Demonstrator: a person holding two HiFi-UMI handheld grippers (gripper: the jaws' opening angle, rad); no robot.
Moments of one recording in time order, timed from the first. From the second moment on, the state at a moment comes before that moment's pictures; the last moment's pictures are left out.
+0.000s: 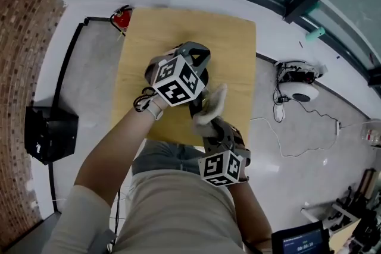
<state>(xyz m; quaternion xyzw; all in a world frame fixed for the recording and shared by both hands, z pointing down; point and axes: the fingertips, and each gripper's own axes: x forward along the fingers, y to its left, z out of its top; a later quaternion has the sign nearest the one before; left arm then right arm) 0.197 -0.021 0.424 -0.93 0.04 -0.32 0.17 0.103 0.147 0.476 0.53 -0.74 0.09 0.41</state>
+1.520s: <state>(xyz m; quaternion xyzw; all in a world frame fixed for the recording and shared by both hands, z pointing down) 0.216 0.008 0.422 -0.94 -0.05 -0.32 0.13 0.126 0.068 0.409 0.56 -0.75 0.35 0.00</state>
